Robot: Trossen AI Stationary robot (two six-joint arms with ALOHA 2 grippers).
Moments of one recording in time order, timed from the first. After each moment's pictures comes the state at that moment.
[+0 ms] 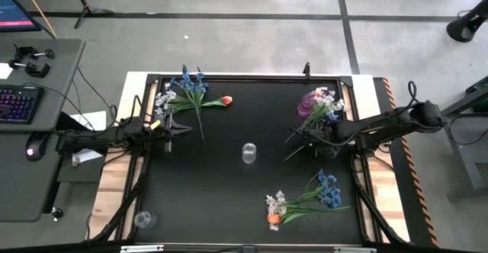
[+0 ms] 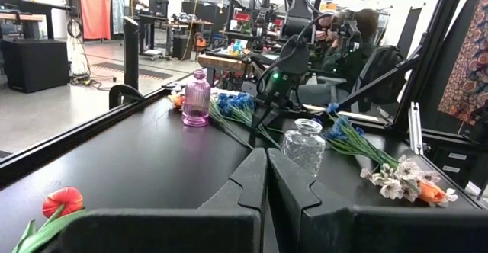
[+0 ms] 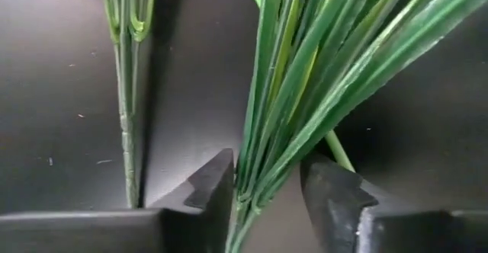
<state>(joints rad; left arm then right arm) 0.05 0.02 0.01 0.02 -0.10 -0.13 0.00 1.22 0.48 -0.63 0.27 2.19</state>
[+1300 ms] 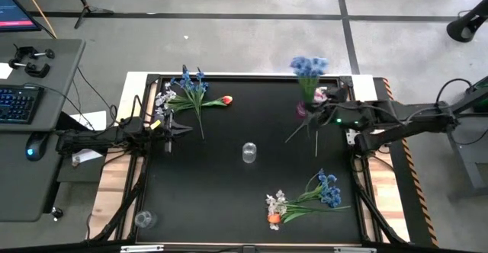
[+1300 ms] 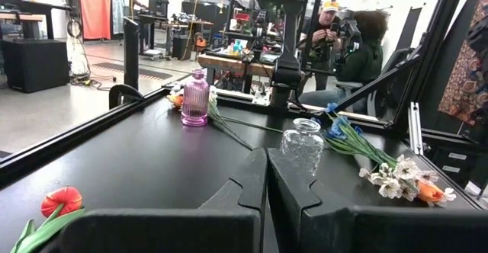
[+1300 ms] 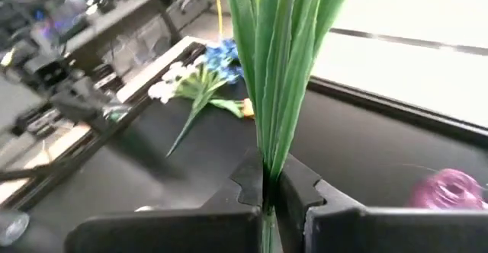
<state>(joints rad) 0.05 0.02 0.01 0.02 -0.10 -0.13 0.12 0.84 0.97 -0.67 0.66 0.76</state>
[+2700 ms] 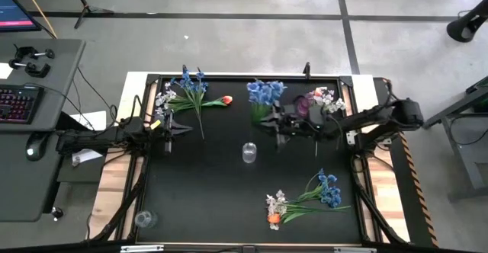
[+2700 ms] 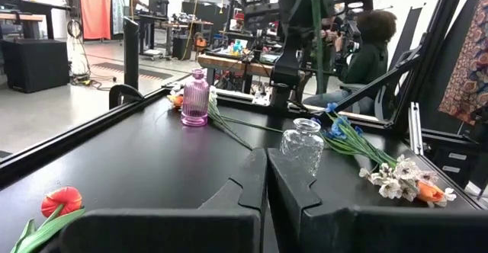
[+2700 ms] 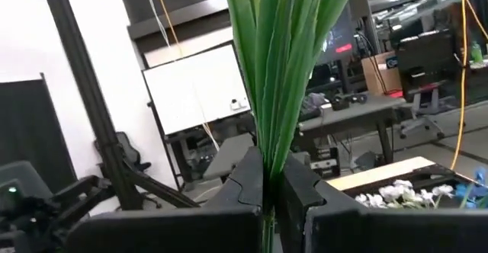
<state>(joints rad) 0.05 0.02 0.01 0.02 -0.10 -0.13 -0.02 1.48 0.67 1.07 -0.03 0.28</state>
